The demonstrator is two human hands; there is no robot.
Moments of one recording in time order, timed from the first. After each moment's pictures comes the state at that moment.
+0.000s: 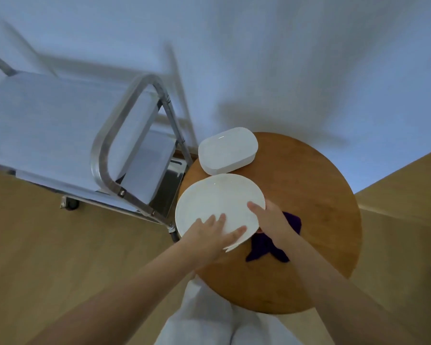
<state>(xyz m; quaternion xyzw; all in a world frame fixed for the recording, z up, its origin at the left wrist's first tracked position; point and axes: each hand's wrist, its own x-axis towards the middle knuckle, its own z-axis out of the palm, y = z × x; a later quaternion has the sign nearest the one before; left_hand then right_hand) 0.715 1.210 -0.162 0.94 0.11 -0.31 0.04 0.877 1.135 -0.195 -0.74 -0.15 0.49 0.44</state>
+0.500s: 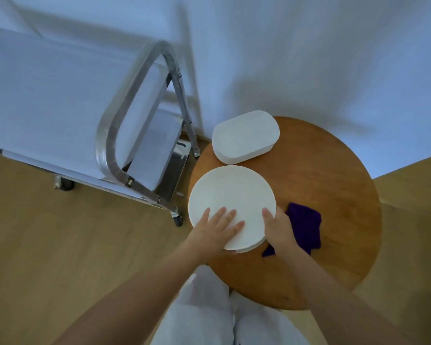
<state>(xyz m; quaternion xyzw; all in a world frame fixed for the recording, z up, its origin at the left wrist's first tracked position) 0.681 1.246 -0.231 0.94 0.13 -0.29 0.11 0.834 1.150 -0.252 -0.83 -0.15 0.38 0.37</state>
